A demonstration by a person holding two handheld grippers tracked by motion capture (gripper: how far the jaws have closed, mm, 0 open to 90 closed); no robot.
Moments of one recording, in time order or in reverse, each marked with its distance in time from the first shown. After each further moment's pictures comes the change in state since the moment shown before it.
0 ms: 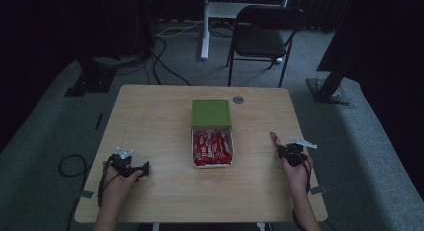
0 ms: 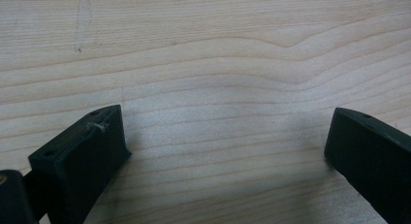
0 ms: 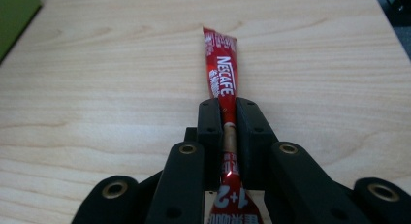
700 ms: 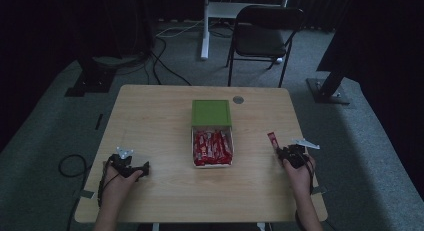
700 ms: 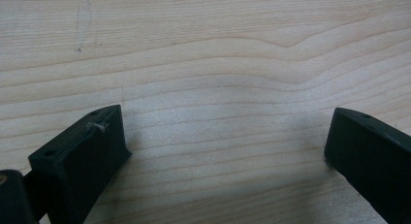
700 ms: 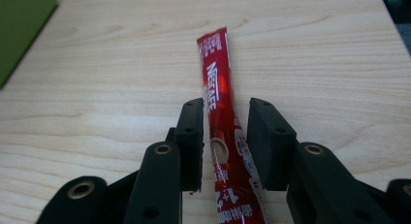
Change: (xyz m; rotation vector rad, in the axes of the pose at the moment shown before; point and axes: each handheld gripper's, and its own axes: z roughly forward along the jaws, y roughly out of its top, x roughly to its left) left arm 0.000 0.000 0.000 0.000 0.000 0.000; right arm -0.003 0.001 -0.012 -0.001 0.040 0.004
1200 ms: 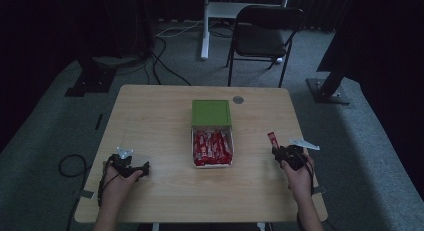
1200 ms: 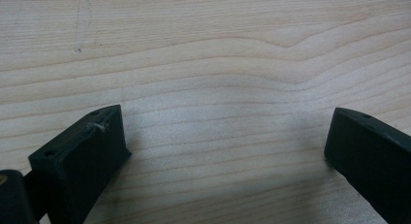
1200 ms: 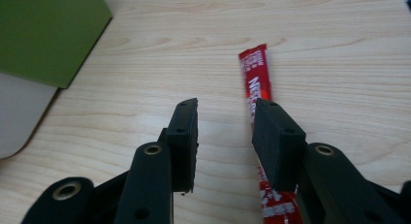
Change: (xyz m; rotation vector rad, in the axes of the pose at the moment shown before) left arm 0.000 0.000 0.000 0.000 0.000 0.000; right arm 0.016 0.003 -0.015 -0.031 0.089 -0.040
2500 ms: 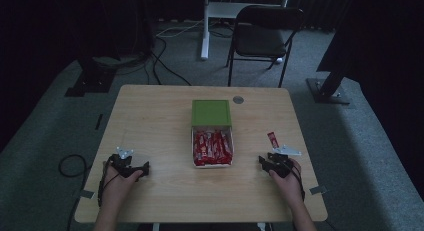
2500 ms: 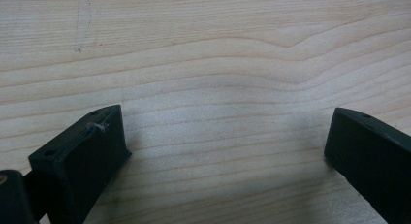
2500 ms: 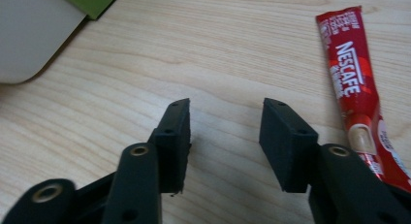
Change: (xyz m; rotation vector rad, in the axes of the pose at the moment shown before) left arm 0.000 0.000 0.000 0.001 0.000 0.001; right arm 0.025 -0.029 0.025 0.056 0.068 -0.195
